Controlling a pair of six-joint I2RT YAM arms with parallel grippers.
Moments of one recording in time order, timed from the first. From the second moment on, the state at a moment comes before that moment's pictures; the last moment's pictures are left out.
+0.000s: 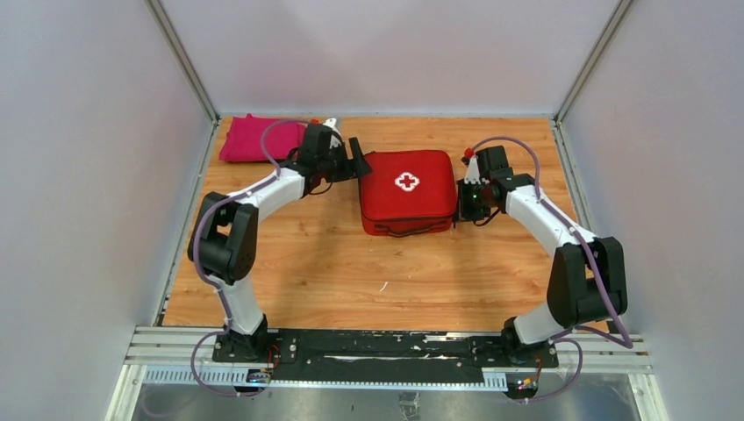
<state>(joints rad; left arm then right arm) -0.38 1.77 1.23 -0.02 0.21 -0.51 0.22 1.48 1.06 -0.61 -0.26 0.16</state>
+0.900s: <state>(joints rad) -0.36 1.51 0.83 0.07 0.25 -0.67 0.22 1.62 1.20 -0.67 -0.29 0.07</state>
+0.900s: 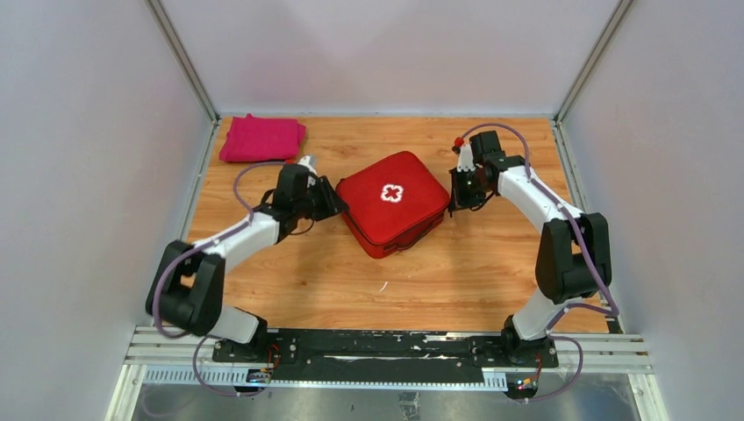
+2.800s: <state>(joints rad) -0.83 1.66 1.16 -0.27 -0.17 0.30 0.33 1.89 1.50 -0.63 -0.35 -0.17</state>
